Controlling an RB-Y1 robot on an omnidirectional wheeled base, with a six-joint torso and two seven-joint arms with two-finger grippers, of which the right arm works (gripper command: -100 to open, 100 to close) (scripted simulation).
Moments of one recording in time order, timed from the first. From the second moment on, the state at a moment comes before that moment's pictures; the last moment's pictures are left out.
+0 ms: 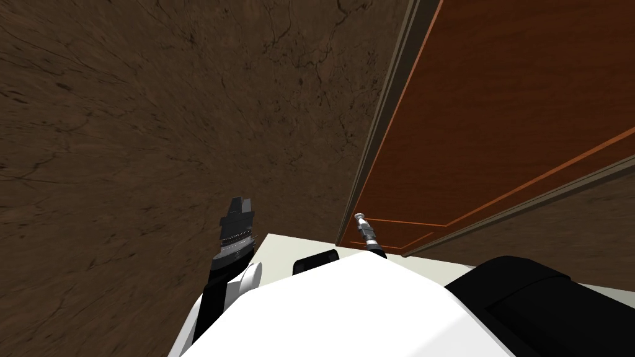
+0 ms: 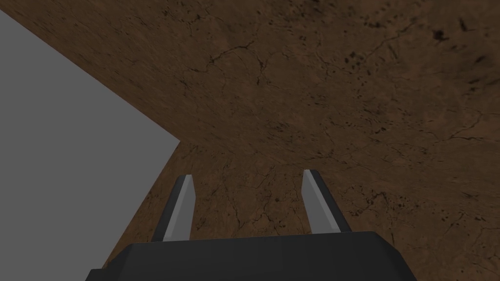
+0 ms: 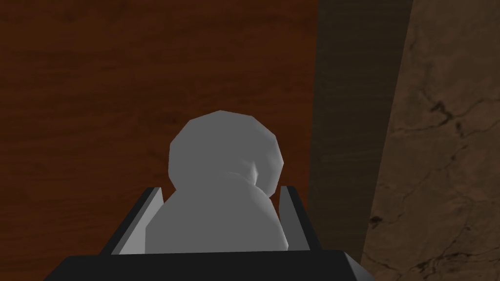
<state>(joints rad) 0.34 -0.22 -0.11 -1.00 -0.21 -0.83 1.37</state>
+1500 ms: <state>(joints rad) 0.33 -0.24 -0.09 -0.99 -0.25 -0.84 1.02</state>
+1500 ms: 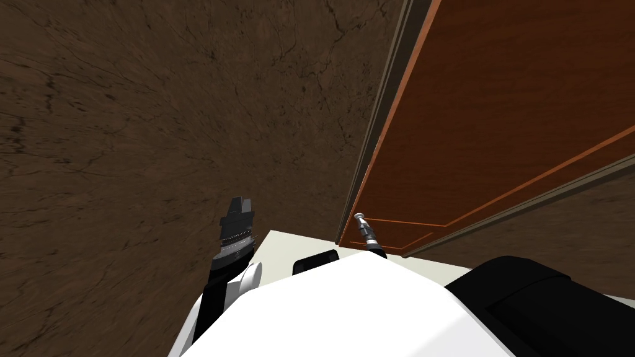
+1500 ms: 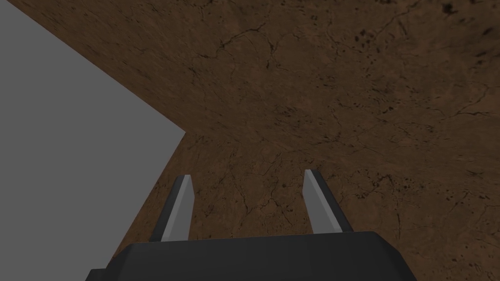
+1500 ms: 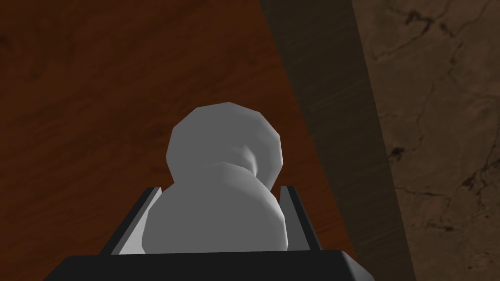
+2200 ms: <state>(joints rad) 0.33 -0.25 -0.07 -0.99 -0.27 -0.85 0.84</state>
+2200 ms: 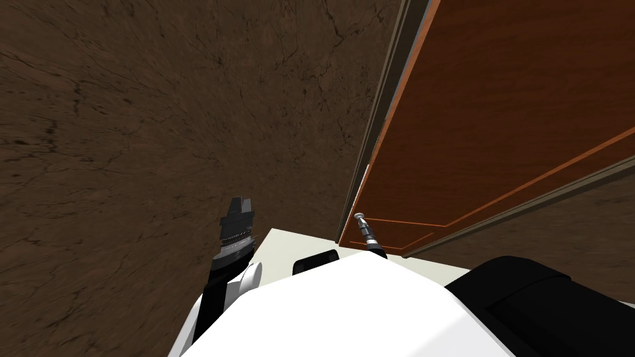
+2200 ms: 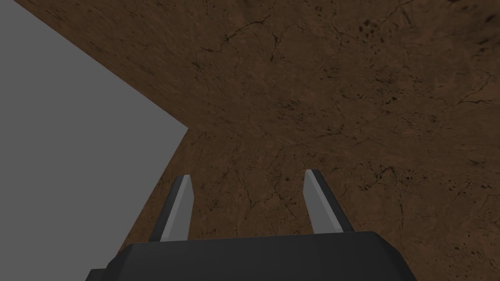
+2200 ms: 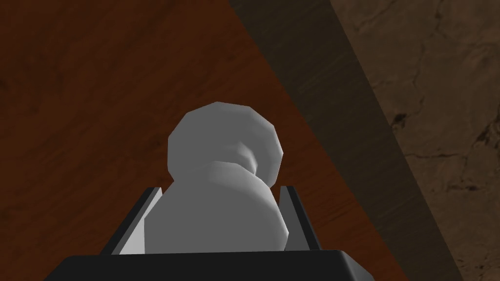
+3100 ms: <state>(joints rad) 0.33 -0.26 -0.05 -0.99 -0.31 -0.85 0.63</state>
